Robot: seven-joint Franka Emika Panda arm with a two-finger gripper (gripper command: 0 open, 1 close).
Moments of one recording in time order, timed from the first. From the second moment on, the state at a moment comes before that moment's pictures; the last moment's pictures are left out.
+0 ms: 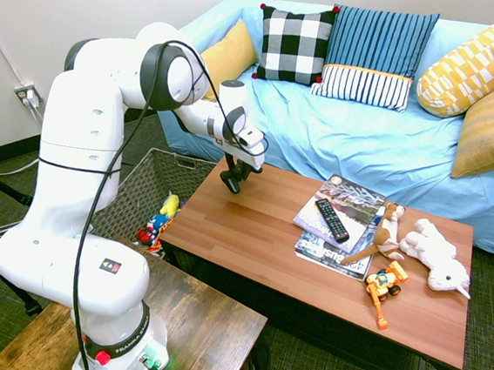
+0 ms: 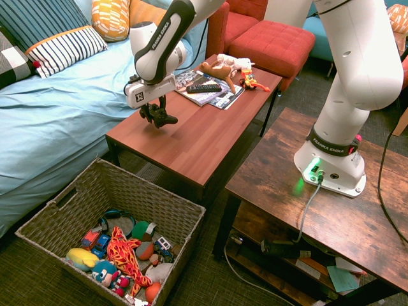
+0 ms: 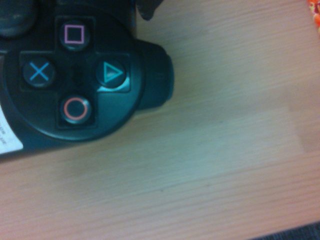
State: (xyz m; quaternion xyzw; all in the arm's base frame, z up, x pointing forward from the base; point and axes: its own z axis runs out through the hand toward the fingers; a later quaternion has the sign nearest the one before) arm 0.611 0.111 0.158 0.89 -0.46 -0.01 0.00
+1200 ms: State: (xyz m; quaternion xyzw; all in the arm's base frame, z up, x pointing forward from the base) arm 0.482 0.461 0.044 0.96 -0.29 0.00 0.07
